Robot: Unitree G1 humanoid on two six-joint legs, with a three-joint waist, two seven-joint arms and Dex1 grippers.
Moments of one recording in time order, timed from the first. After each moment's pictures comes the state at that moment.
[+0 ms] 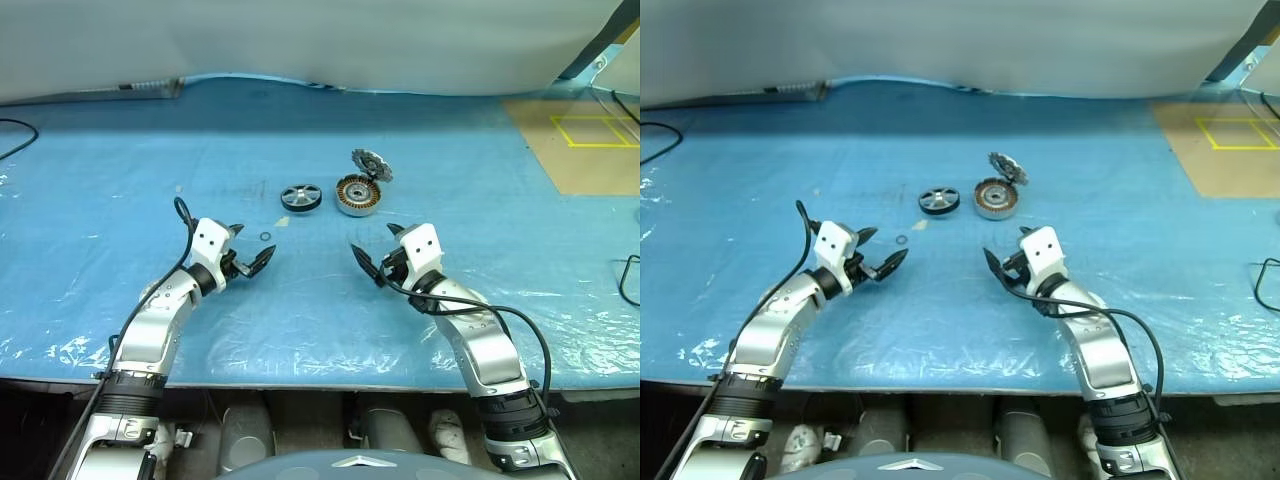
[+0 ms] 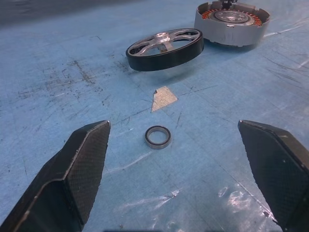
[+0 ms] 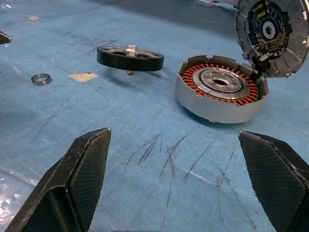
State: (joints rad) left arm -0.22 0.36 0.02 0.04 -0.22 0.19 -0.60; right arm -0.14 -0.28 0.09 -0.21 0.09 0.32 0.39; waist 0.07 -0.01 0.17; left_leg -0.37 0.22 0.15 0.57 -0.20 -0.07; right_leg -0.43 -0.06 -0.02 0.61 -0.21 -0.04
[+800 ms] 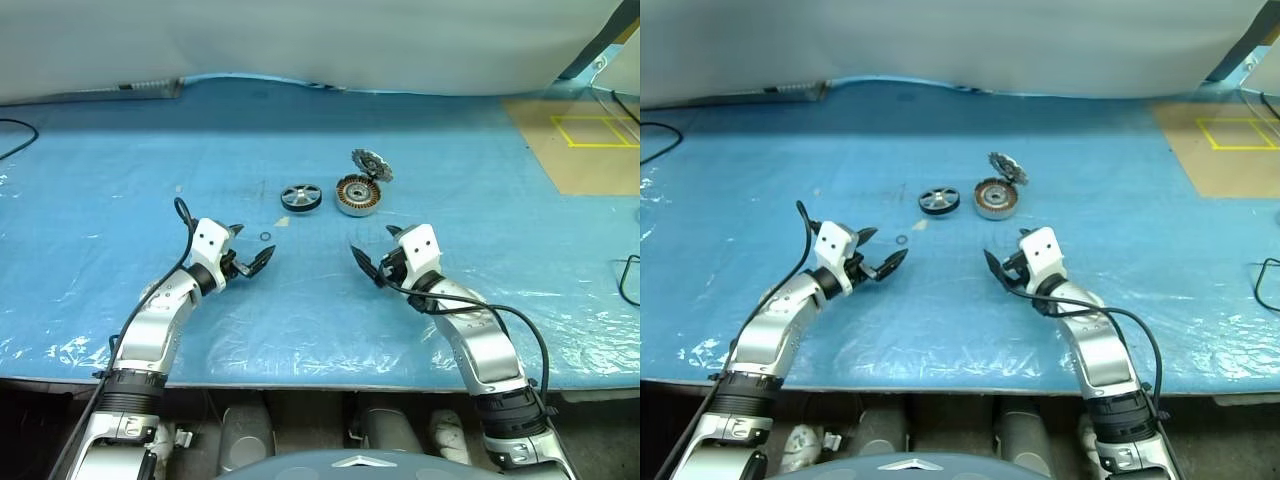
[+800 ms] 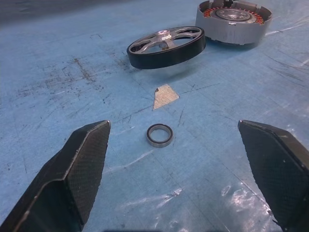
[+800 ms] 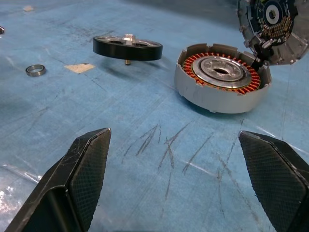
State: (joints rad) left arm -0.22 0.36 0.02 0.06 -0.22 0.18 -0.61; right arm -0.15 -0.28 0.10 -0.18 0.08 0.34 0.39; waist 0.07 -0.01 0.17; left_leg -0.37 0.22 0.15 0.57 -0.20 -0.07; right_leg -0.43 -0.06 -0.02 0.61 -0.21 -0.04
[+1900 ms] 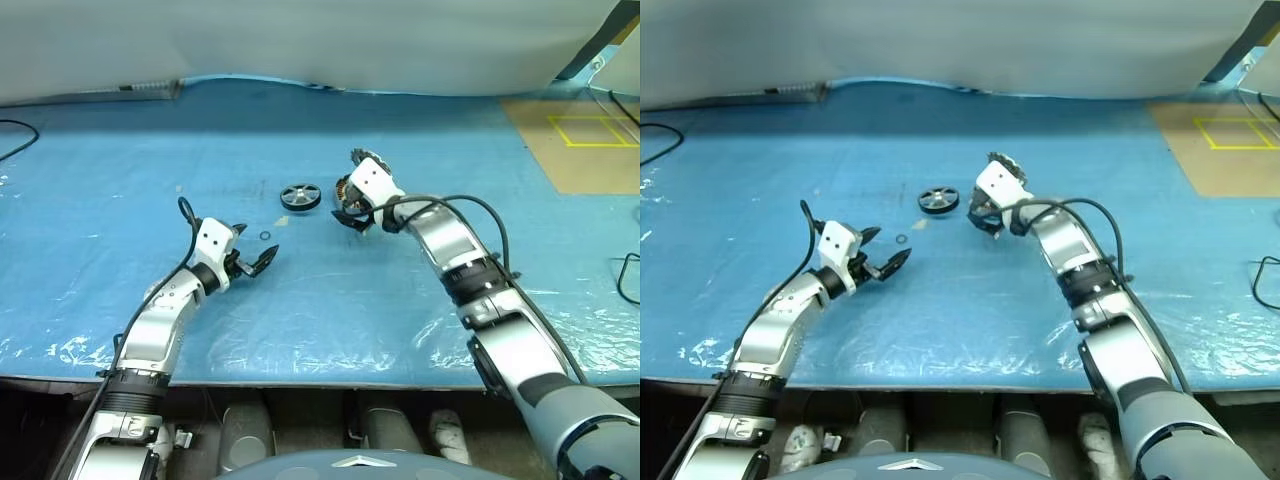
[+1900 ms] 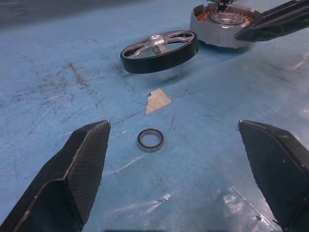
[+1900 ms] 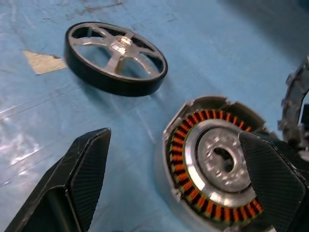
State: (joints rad) left arm -0.22 0.35 0.01 0.04 -0.22 0.18 -0.58; right arm -0.90 -0.32 0.30 0.57 -0.08 0.37 0.59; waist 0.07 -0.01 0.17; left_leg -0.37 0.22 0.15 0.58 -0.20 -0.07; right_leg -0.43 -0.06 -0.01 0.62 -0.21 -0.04
